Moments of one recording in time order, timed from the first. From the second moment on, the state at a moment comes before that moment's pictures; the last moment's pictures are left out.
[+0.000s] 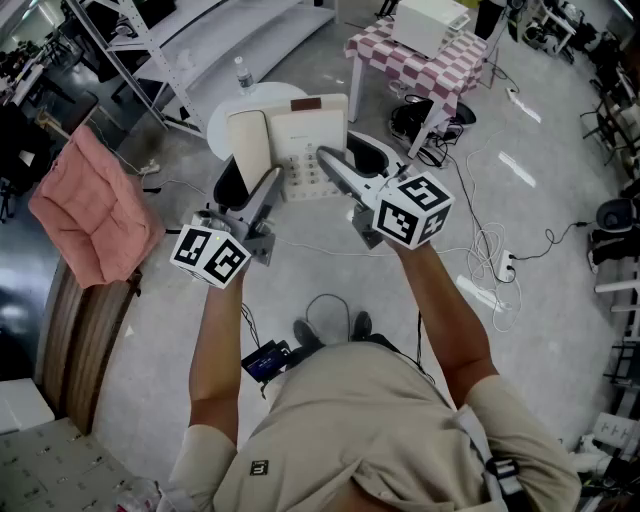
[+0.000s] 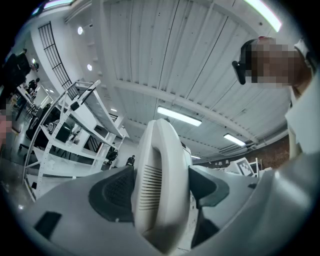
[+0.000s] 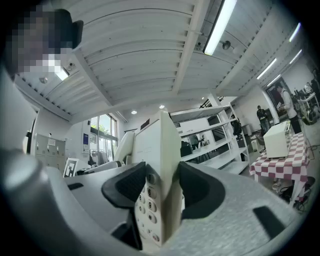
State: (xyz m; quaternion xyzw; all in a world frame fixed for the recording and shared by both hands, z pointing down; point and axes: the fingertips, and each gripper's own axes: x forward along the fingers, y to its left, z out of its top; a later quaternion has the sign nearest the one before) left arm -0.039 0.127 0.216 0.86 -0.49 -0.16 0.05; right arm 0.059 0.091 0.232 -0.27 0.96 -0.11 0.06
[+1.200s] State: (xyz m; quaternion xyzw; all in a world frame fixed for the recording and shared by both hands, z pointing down) left arm -0.098 0.121 0.222 0.87 -0.46 -0.17 0.06; right arm 0.002 0.091 0.234 -0.30 0.95 -0.10 0.06
